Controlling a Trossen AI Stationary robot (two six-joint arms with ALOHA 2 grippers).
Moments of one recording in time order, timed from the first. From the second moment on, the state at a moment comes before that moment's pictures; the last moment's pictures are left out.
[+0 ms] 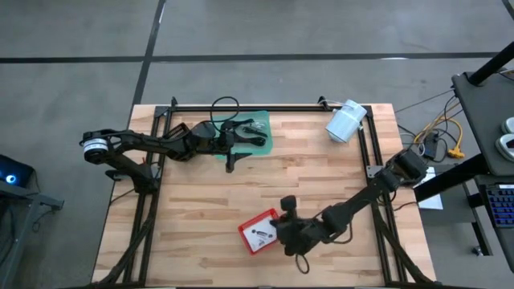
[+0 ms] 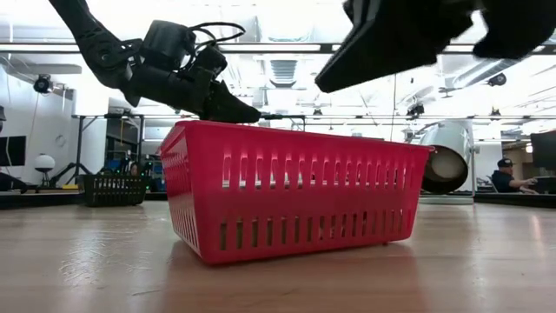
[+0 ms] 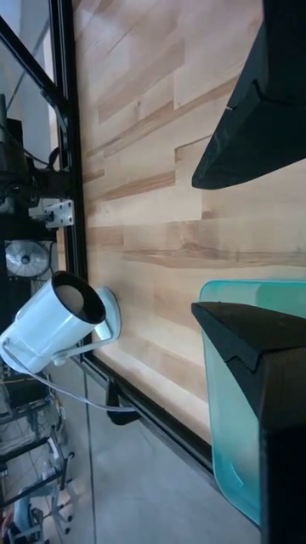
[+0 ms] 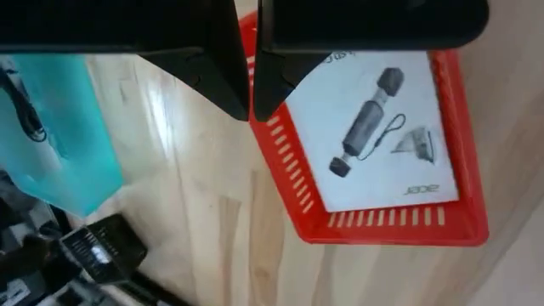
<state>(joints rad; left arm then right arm) 0.35 1.43 0.56 0.65 0.22 0.17 0.58 1.82 1.16 -0.19 0.65 0.07</state>
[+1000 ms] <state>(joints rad) 0.34 1.42 0.55 0.67 0.23 0.16 0.03 1.11 0.14 0.90 0.13 -0.13</state>
